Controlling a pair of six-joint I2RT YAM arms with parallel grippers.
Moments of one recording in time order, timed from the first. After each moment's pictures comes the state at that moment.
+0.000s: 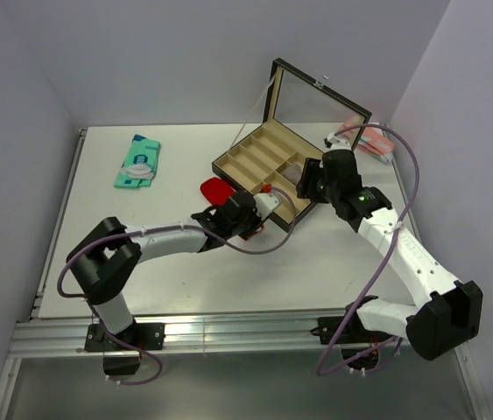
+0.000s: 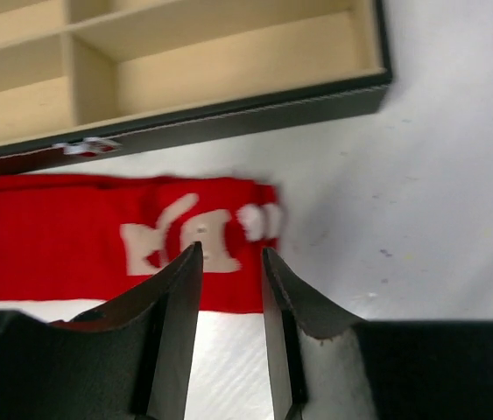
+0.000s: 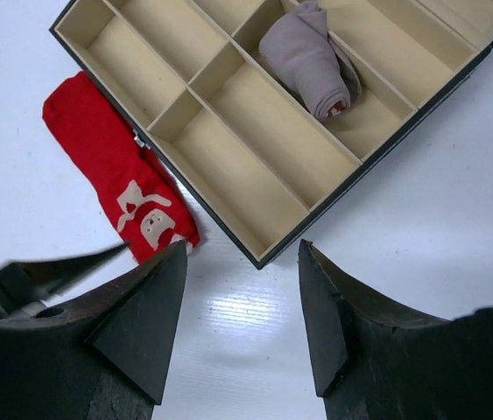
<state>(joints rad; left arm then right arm) -0.90 1.71 1.03 0.06 -0.15 0.16 0.37 1.17 1.04 -0.50 0.12 0.43</state>
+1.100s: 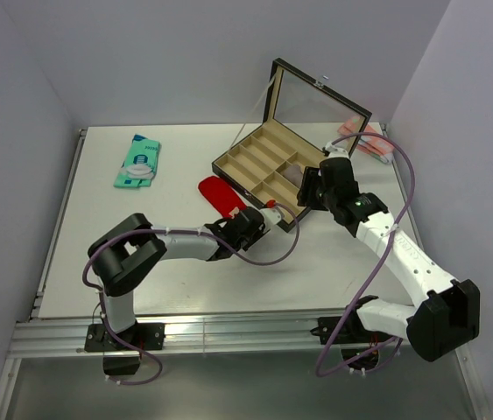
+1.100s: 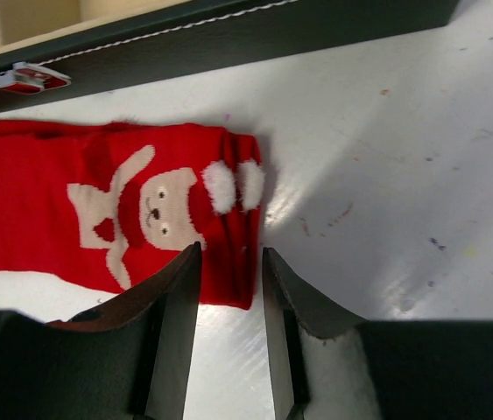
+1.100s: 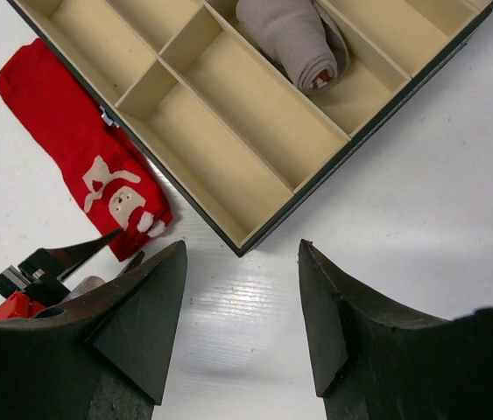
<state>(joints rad) -0.98 1.85 1.00 0.12 -0.30 0.15 0.37 1.16 0.96 -0.47 0.14 0.43</state>
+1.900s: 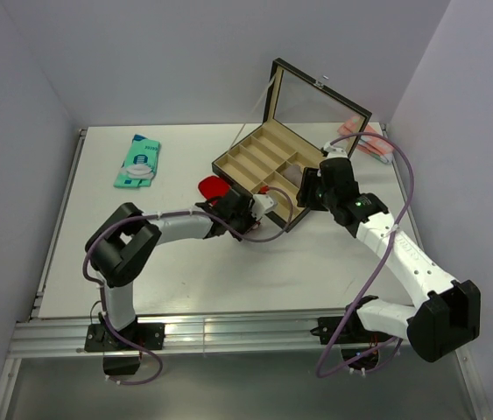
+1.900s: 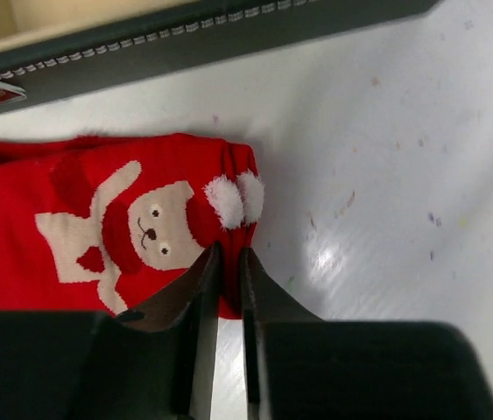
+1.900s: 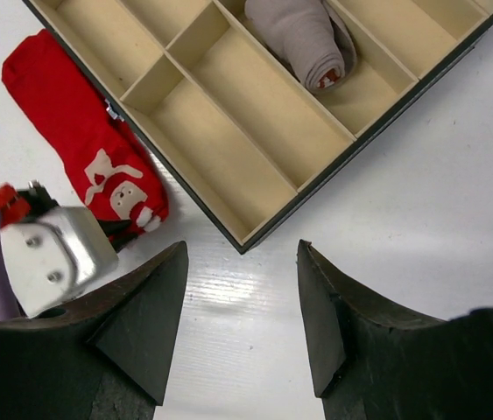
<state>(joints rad) -0.84 1.88 1.11 -0.05 0.02 0.17 0.37 1.16 0.96 -0.47 0.12 0.41</state>
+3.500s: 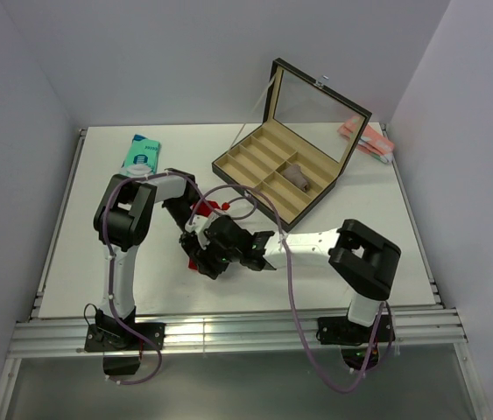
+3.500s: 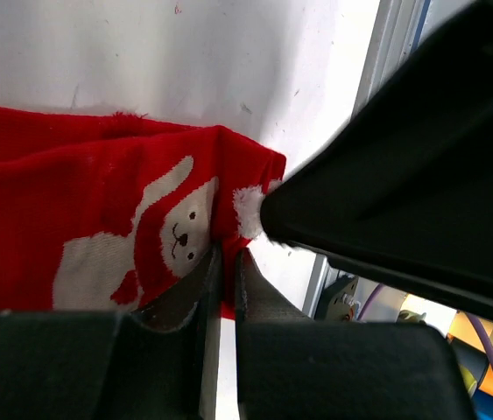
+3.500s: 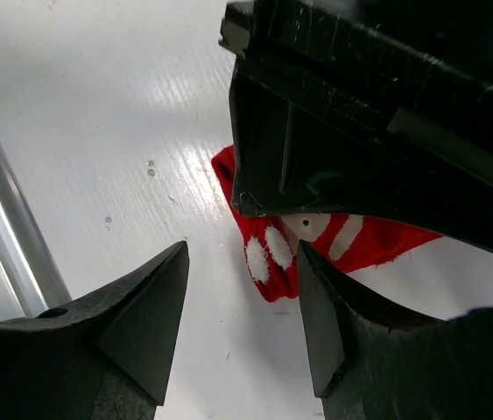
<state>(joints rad) -0.40 2.17 1.40 -1.33 0.78 0.98 1.07 1.74 0.97 0.07 -0.14 0.11</state>
